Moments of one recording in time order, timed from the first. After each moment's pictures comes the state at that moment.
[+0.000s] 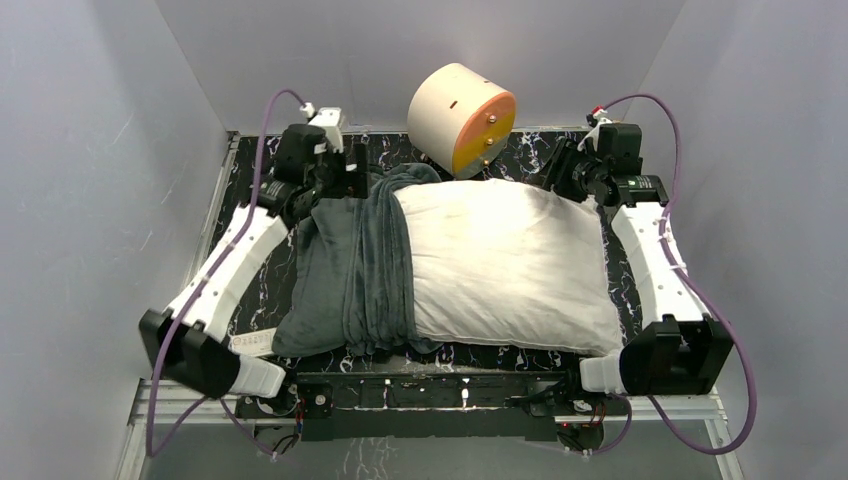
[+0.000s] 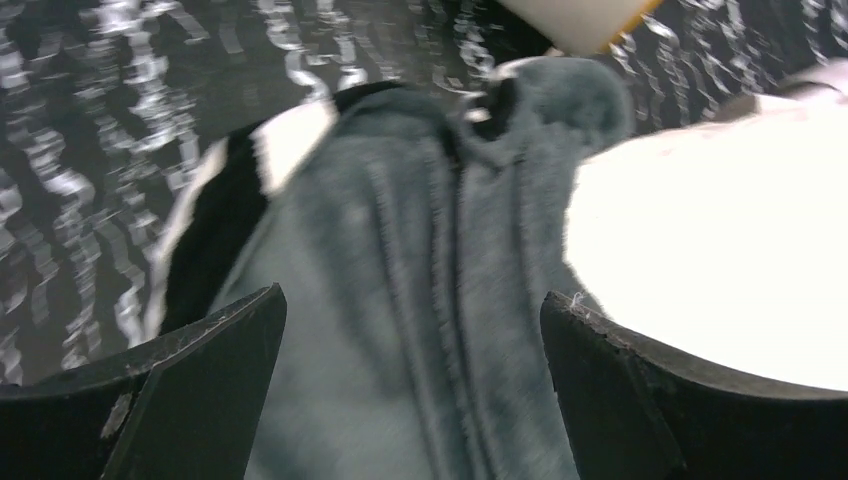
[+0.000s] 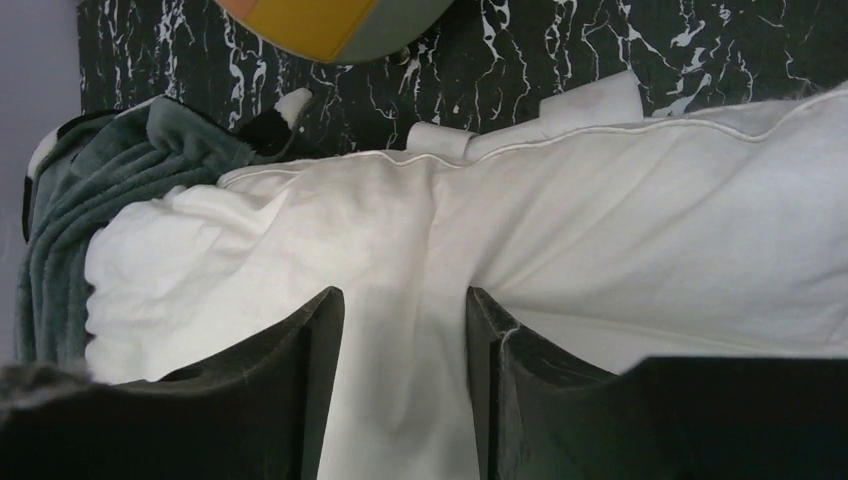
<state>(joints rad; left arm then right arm) -0.37 1.45 1.46 -0.61 0.02 -0.20 0.05 1.36 1.32 -0.63 -0.33 0.42</state>
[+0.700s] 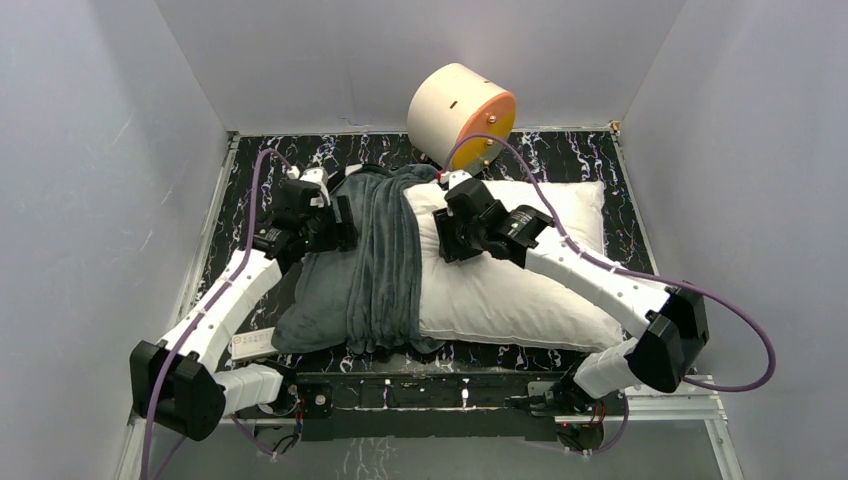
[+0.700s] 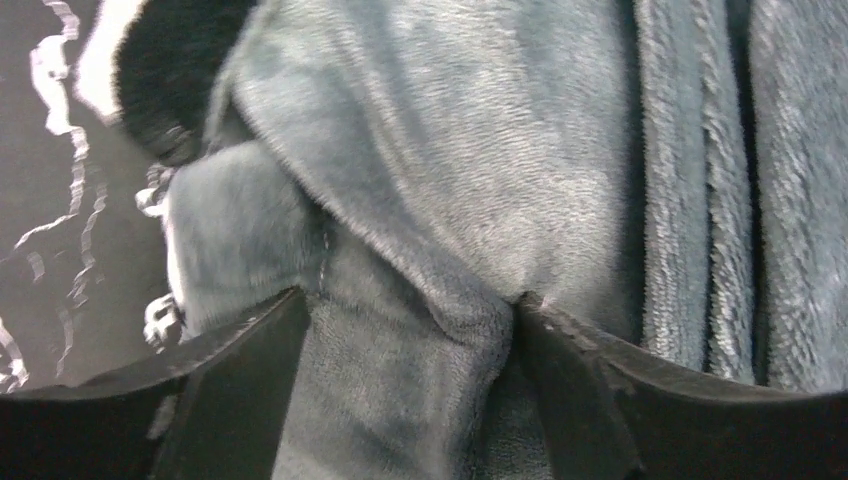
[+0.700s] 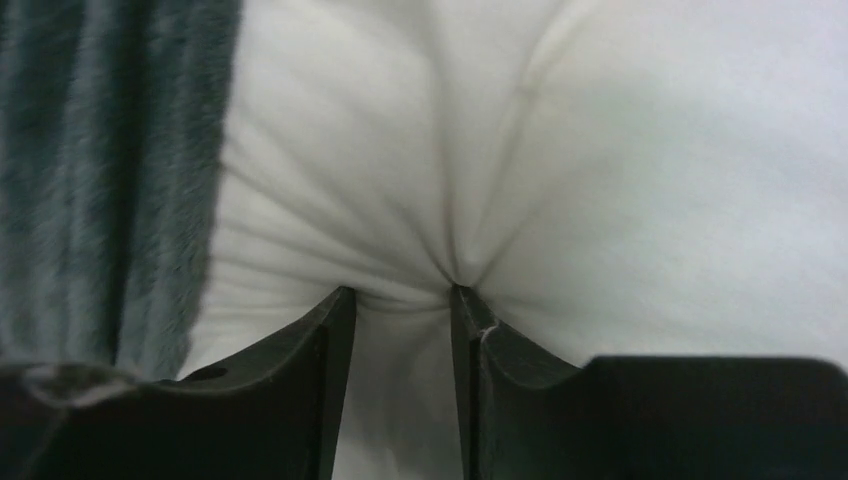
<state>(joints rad) -0.35 1.16 0.99 -0.61 -0.07 -0.42 0.85 1.40 1.30 -0.71 0.07 0.35</state>
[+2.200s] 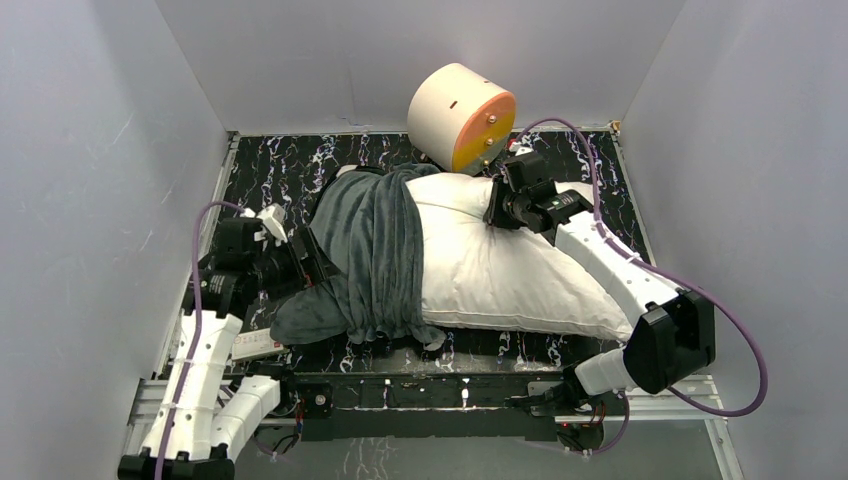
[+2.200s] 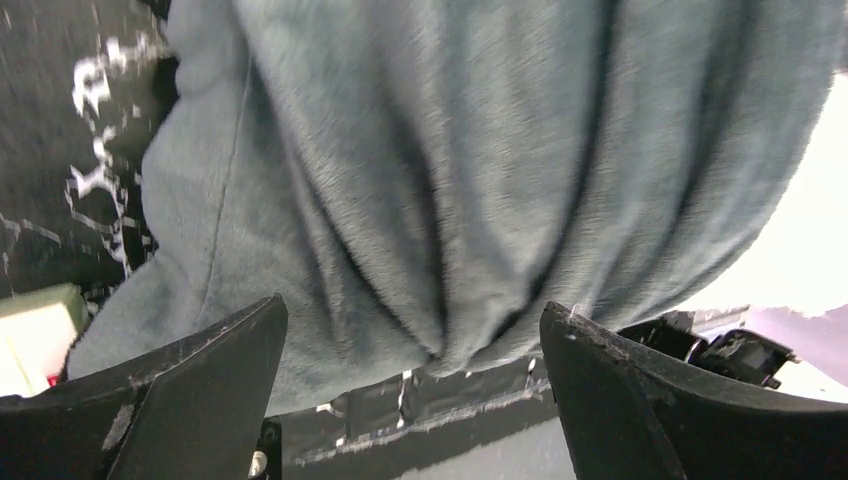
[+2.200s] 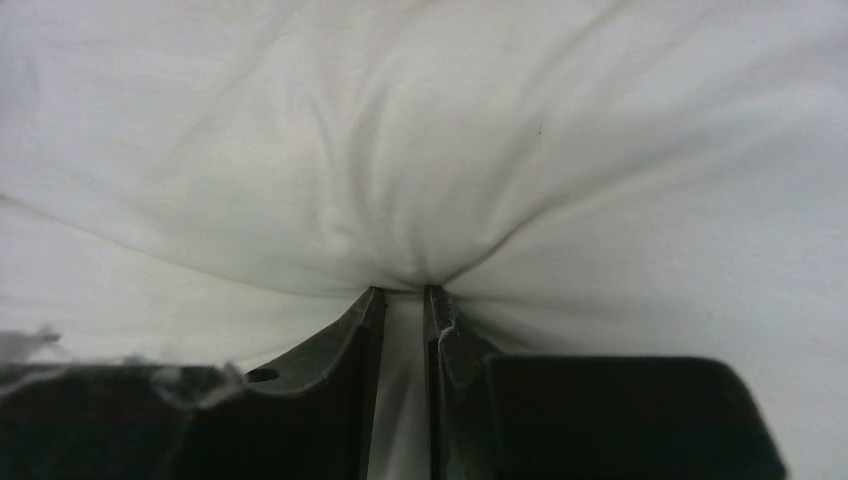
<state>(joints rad) -0.10 0.81 0.97 -0.97 0.33 -0.47 0.48 1.40 1.19 -0.57 0.04 0.47</state>
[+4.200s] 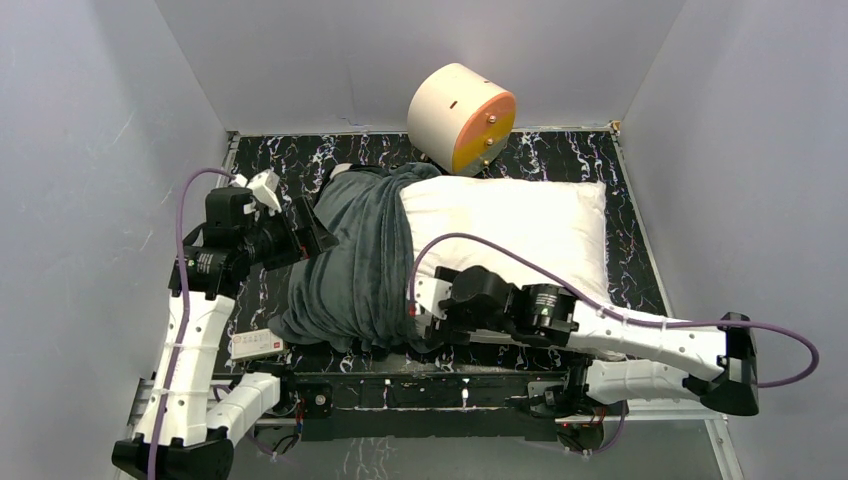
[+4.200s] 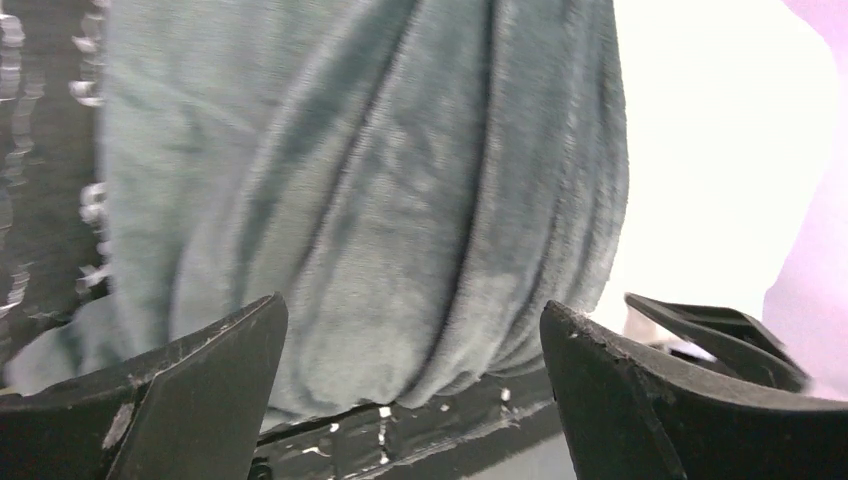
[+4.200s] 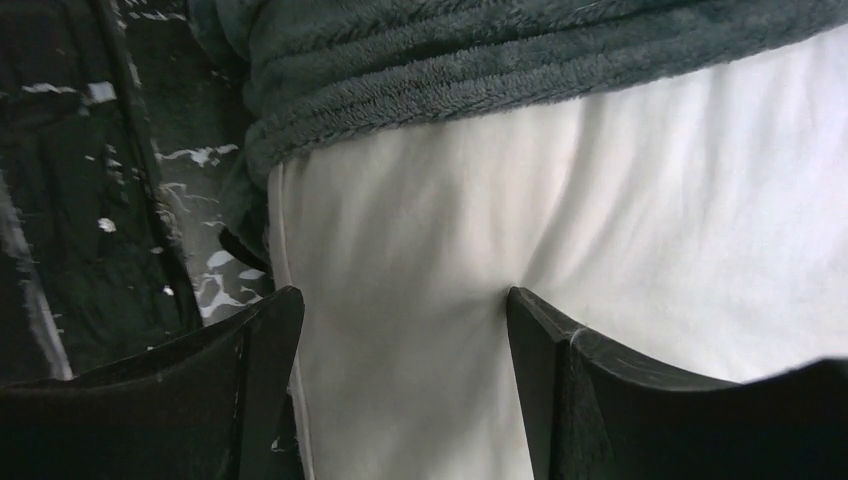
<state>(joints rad) -0.11 0.93 1.18 -0.99 0.29 -0.44 1.27 1.06 0.92 -0.54 0.12 -0.34</state>
